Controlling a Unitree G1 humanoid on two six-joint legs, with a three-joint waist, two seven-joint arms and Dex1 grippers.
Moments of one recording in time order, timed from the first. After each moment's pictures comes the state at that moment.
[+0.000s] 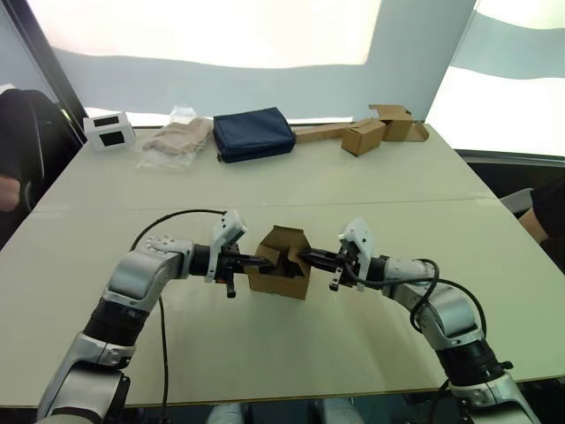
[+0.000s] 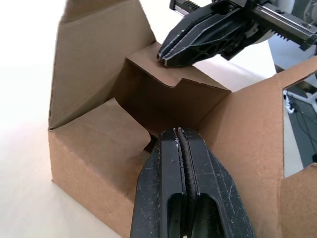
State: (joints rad) left arm -0.58 0.55 -0.17 0.04 -0.43 0.75 -1.14; right arm -0.37 -0.45 0.15 -0.12 0.40 0.50 0.83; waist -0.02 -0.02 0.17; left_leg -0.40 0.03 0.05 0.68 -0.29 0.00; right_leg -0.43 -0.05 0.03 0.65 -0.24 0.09
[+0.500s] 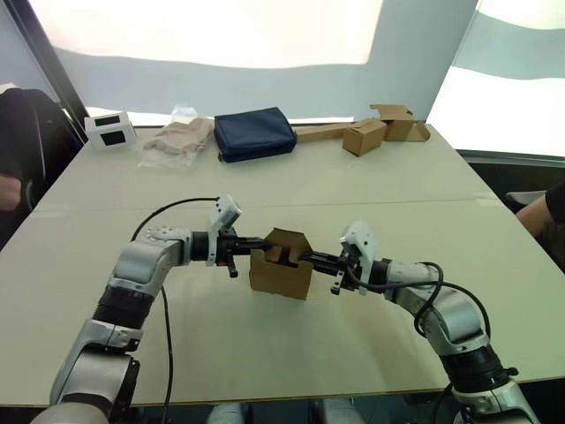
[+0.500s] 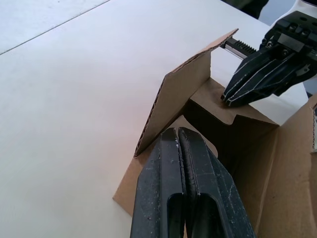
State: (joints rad) left arm -0.66 0.52 -0.14 0.18 -0.41 0.66 -1.11; right arm -0.34 -0.46 0.12 -0.19 0.41 0.56 0.81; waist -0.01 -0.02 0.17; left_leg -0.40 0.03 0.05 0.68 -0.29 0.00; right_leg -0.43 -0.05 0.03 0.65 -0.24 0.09
